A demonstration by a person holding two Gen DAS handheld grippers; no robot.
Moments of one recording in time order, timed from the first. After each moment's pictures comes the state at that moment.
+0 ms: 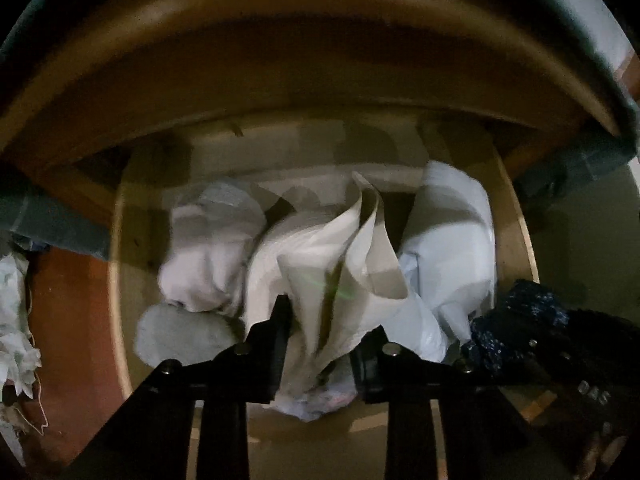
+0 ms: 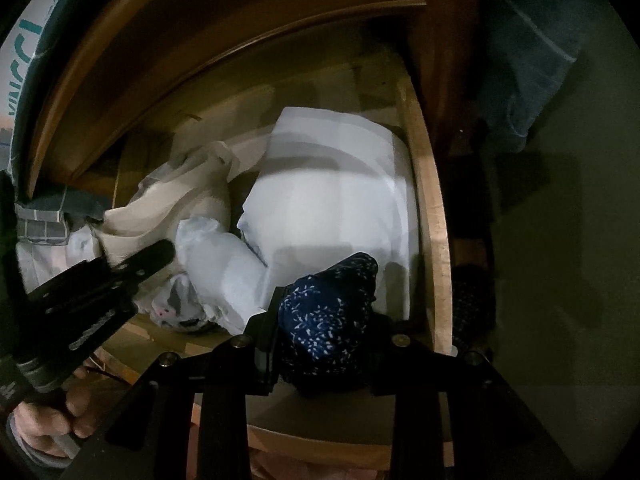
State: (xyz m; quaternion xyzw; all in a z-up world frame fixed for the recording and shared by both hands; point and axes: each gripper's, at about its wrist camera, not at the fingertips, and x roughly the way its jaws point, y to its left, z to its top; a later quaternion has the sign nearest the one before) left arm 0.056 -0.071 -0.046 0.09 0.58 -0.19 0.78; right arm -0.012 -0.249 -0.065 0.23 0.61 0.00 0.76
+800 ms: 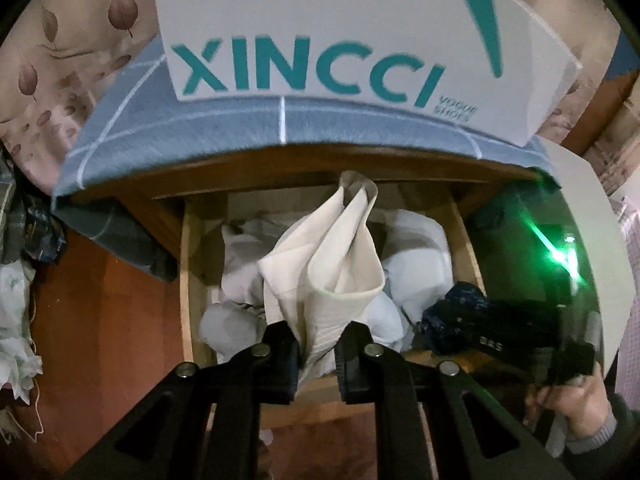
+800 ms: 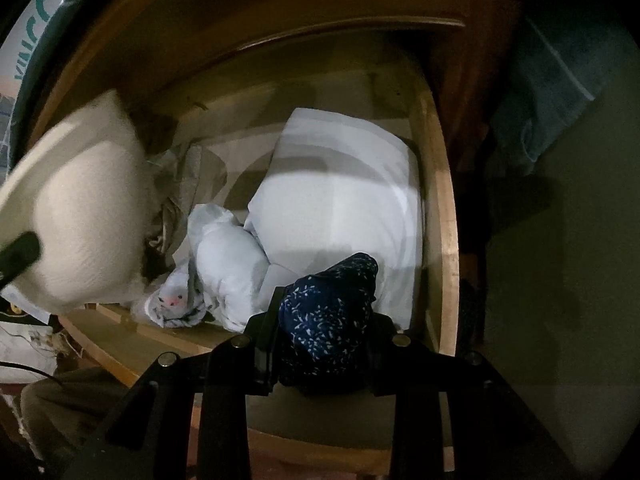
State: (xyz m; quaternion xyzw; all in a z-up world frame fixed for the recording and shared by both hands) left arm 0.028 -0.025 0.047 0.06 0.54 -0.22 0.81; right arm -0.009 -0.232 -0.063 0.17 0.61 -0.01 0.78
